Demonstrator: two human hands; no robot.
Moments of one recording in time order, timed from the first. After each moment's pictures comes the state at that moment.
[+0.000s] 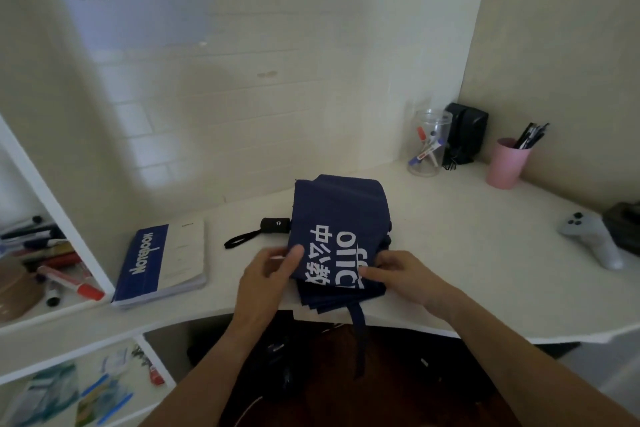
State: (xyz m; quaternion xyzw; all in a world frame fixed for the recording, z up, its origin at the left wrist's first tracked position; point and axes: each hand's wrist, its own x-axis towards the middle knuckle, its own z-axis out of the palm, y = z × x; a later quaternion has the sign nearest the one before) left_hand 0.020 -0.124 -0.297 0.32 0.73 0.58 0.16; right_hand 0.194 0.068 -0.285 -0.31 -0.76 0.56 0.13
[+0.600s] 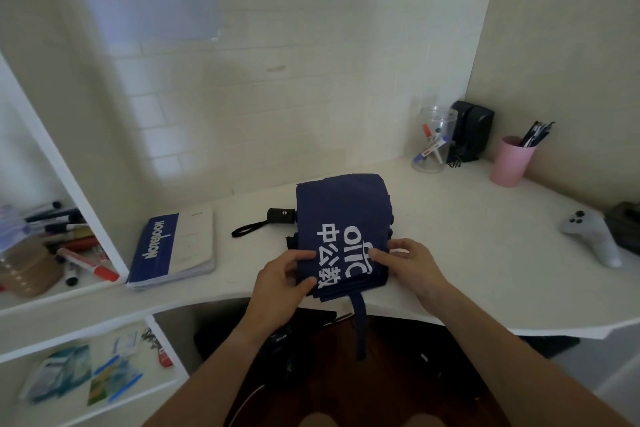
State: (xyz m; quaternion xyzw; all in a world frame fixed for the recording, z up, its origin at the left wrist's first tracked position) left_hand 0.035 -0.130 -0.311 0.40 0.76 0.50 0.15; right_hand 0.199 0.063 -0.296 -0.39 -0.64 0.62 0.23
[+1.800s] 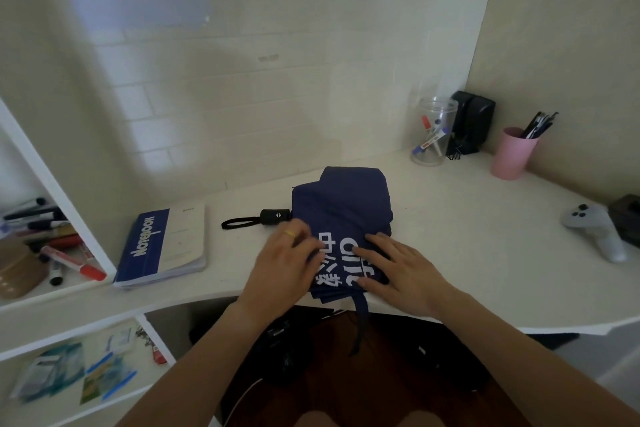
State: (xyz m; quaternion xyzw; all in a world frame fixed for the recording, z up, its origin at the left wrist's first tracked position) left_hand 0.027 -0.105 -0.296 0.59 0.75 0.24 -0.17; right_hand 0.207 0.081 -0.324 -0.18 -0.98 0.04 0.07
